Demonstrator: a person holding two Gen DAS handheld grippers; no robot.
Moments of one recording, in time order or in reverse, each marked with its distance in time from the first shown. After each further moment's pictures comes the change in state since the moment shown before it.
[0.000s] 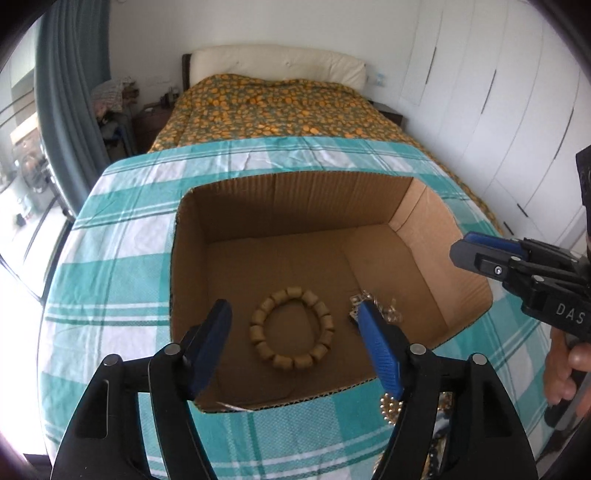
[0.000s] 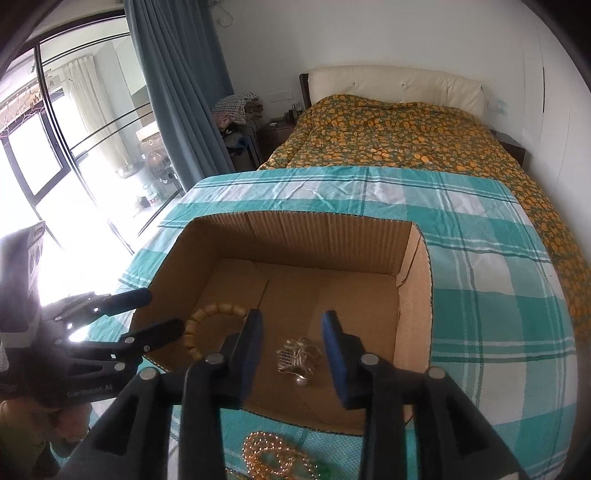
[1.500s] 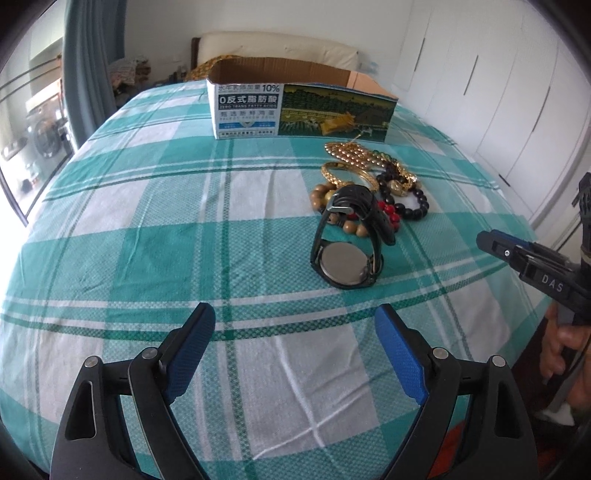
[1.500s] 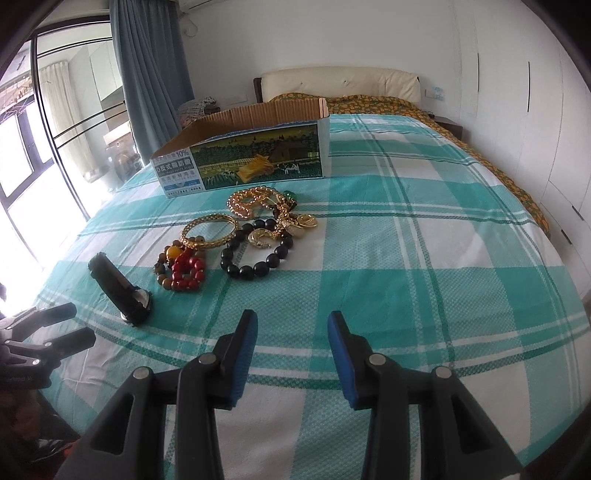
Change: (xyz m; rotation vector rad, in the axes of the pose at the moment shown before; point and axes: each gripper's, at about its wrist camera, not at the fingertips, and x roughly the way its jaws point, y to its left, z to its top) left arm -0.116 -0.045 -0.263 -0.020 0.032 -0.013; right arm -0.122 0.020 -0.281 0.083 -0.043 -0.186
